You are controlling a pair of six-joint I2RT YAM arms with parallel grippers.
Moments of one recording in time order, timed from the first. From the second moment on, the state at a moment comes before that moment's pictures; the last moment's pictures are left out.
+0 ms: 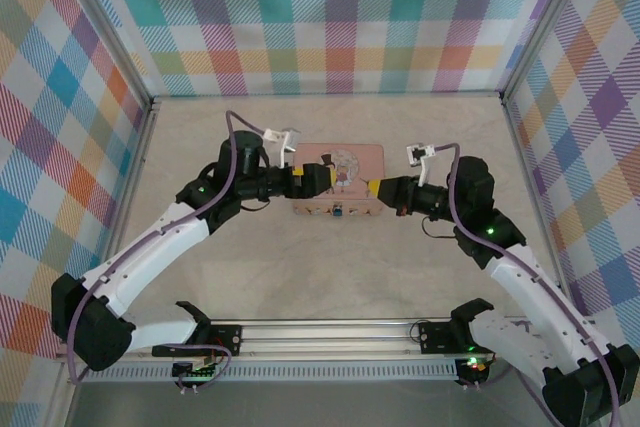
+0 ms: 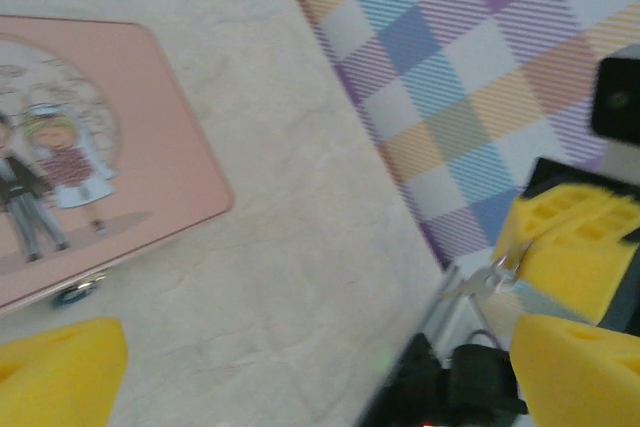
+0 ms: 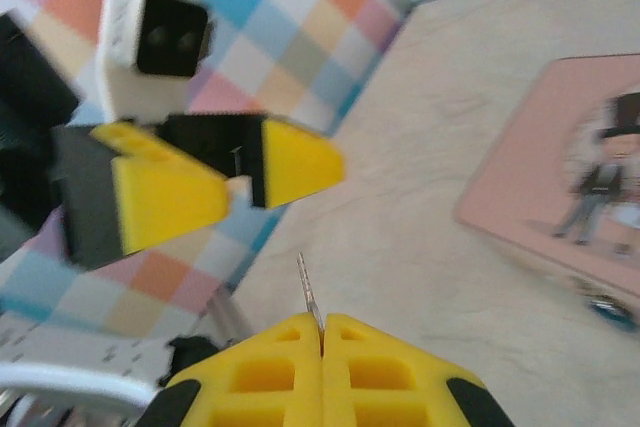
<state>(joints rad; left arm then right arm) -0.60 1.21 1.07 -0.31 0.44 -0.61 0.42 0.87 0.80 -0.22 -0.62 0.61</state>
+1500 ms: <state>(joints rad) -0.42 1.80 1.18 -0.11 0.22 -0.71 0.48 1.56 1.00 -0.46 0.17 0.44</state>
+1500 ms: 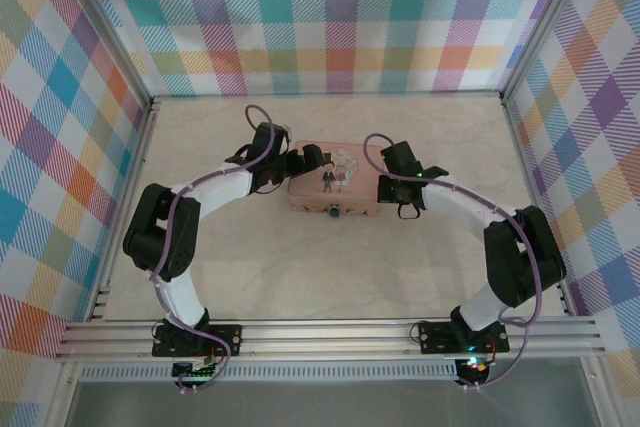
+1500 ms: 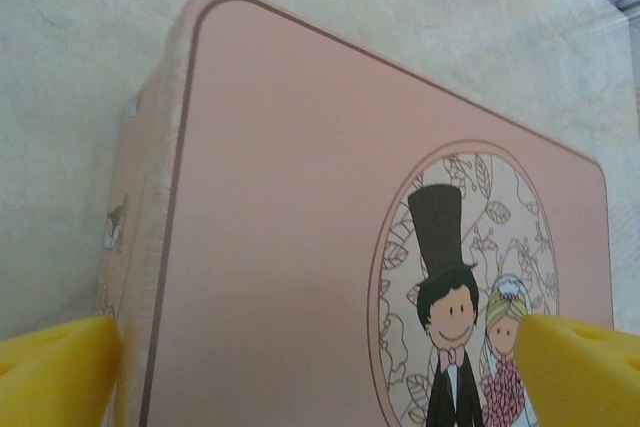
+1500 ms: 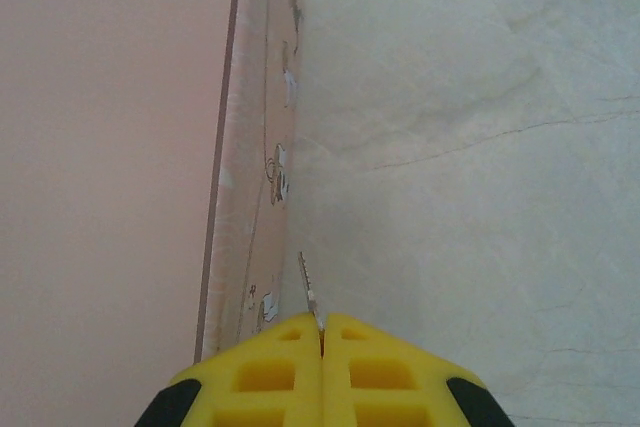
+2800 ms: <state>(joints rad) -0.53 1.28 0.49 0.34 0.27 -0.65 0.43 1.91 1.64 -0.60 0.08 0.30</state>
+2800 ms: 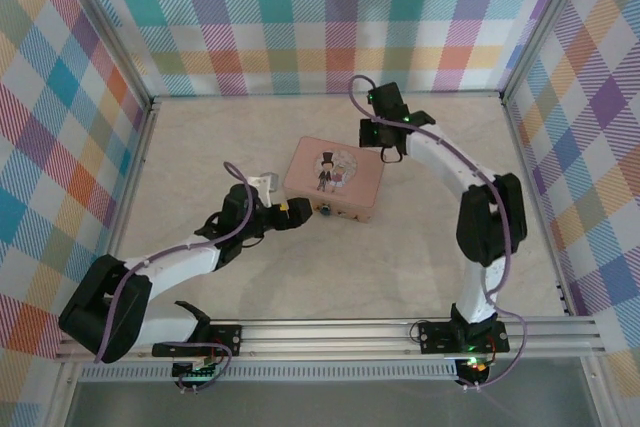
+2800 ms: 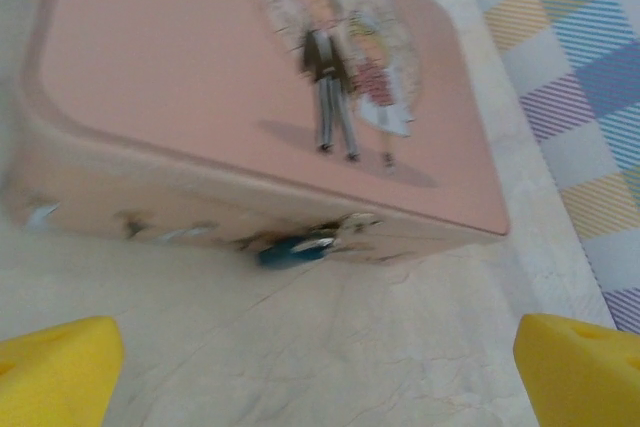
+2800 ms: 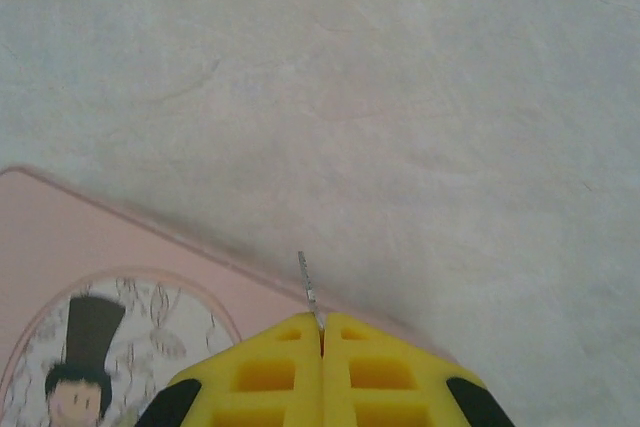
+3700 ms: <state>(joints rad) -0.67 1.76 0.55 0.80 0.27 -0.45 0.43 2.36 2.15 -0.81 0.02 0.20</state>
